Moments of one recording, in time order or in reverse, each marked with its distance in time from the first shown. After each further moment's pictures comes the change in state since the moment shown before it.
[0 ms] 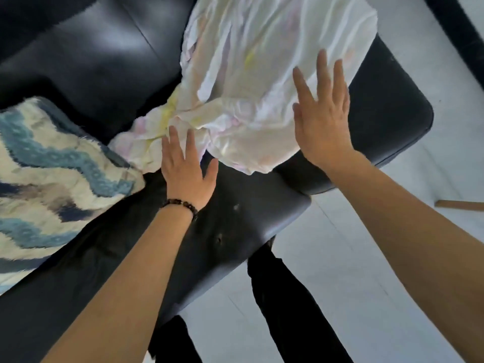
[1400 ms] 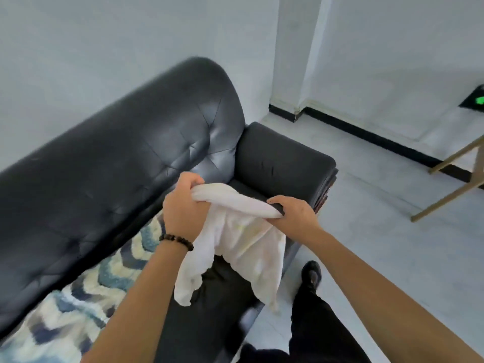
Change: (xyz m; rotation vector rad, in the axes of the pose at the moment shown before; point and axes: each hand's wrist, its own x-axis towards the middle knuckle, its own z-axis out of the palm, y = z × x) left_hand -0.329 -0.004 -0.393 -0.336 0.419 0.465; right_hand -0.287 -0.222 -0.338 0.583 -0.132 0.260
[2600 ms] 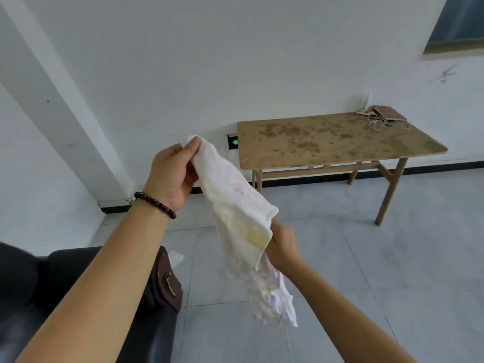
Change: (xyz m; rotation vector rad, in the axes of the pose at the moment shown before) left_hand -0.140 0.576 0.271 -0.978 -0.935 0.025; right_hand -0.294 0.337 -0.323 0.484 0.781 0.466
